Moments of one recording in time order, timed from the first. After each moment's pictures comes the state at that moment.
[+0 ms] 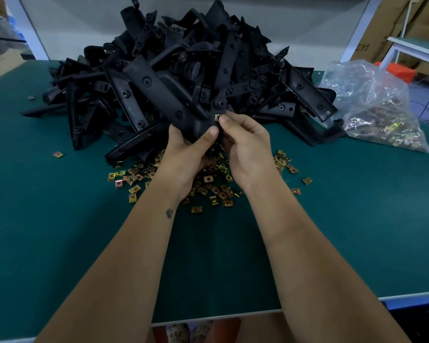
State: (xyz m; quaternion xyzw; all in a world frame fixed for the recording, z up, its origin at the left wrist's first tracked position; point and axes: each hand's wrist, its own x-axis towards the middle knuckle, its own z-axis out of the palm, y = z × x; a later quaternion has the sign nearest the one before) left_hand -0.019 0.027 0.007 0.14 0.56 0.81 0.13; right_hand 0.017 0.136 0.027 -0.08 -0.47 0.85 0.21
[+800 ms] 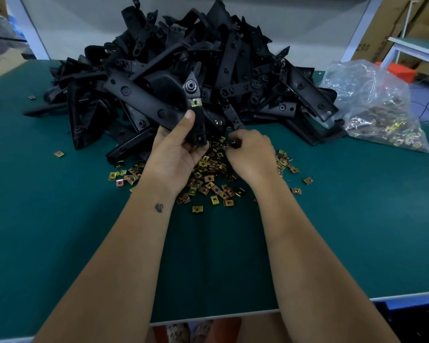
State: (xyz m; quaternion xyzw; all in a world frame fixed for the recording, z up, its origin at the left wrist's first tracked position) left_hand -0.022 0.017 0.017 0.06 0.39 0.90 0.16; right_hand 0.009 0.161 0.008 -0.19 -0.94 0.25 0.15
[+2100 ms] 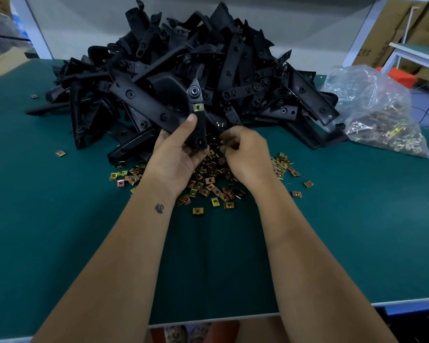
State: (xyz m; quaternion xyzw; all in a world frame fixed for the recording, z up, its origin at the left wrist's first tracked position) left_hand -0.022 0.017 0.017 0.03 0.40 0.90 0.17; right_hand 0.012 0.154 0.010 -0.10 -0.90 0.37 0.21
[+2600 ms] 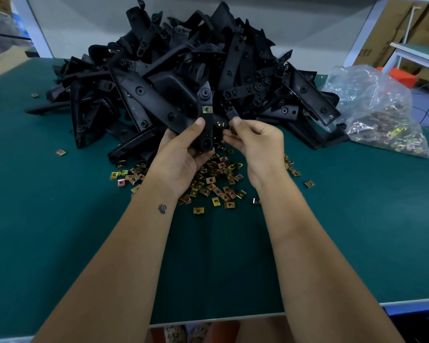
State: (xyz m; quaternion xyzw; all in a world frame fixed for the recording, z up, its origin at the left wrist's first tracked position) left_hand -0.022 0.020 0.016 0.04 0.43 0.88 0.18; right_hand 0.012 0.153 0.020 -0.12 -0.58 0.76 0.25
